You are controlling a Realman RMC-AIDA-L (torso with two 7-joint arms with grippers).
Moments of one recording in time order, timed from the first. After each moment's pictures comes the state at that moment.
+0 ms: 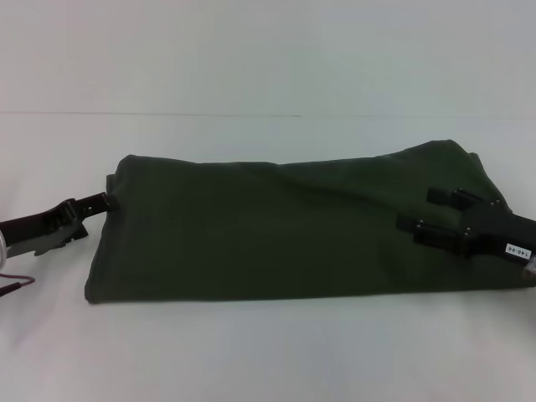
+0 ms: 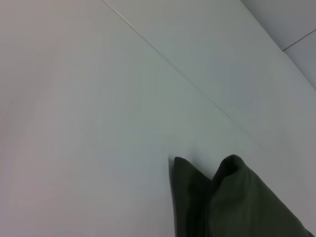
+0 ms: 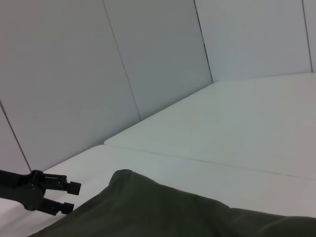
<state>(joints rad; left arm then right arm) -0.56 -2.08 0.39 0.62 2.28 1.05 -2.31 0.48 2.08 -0.61 -0.53 -1.86 -1.35 1.30</state>
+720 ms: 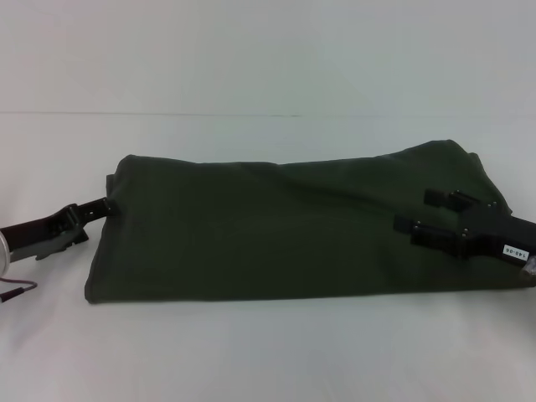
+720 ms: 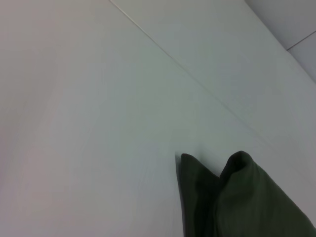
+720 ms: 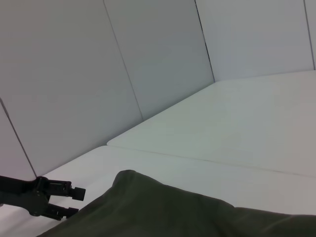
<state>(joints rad) -0.55 -2.09 0.39 0.60 2.27 1.02 -2.28 0.49 2.09 -0.61 -0.52 -1.86 -1.36 1.31</state>
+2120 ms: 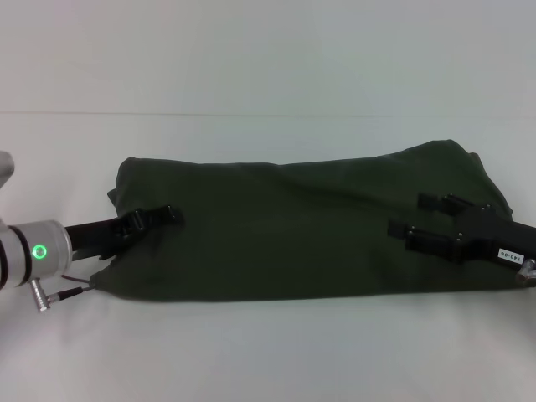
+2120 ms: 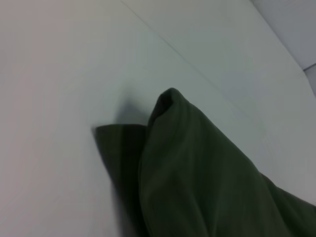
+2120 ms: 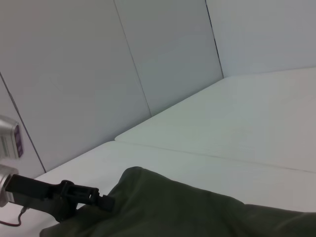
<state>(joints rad) -0.63 -2.11 0.43 0.49 2.27 1.03 -2.25 0.49 2.09 -0.63 -0.52 -1.85 -1.36 1.31</state>
